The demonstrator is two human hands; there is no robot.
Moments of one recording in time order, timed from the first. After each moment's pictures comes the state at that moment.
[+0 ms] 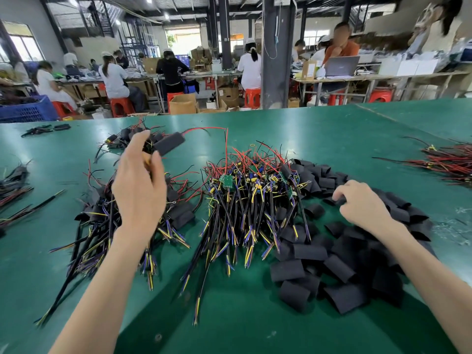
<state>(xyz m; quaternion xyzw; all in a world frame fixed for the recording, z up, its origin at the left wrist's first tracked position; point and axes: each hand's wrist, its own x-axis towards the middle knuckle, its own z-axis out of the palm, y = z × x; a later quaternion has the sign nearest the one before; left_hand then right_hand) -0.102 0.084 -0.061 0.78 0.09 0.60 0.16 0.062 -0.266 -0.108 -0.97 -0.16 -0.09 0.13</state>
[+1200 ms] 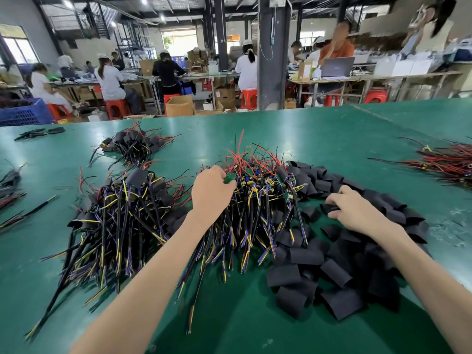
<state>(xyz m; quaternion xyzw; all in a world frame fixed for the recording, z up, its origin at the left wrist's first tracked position) -0.010 0.014 -0.084 0.91 0.21 0.27 0.24 0.077 -0.268 -0.122 -0.98 -0.19 -0.02 0.07</state>
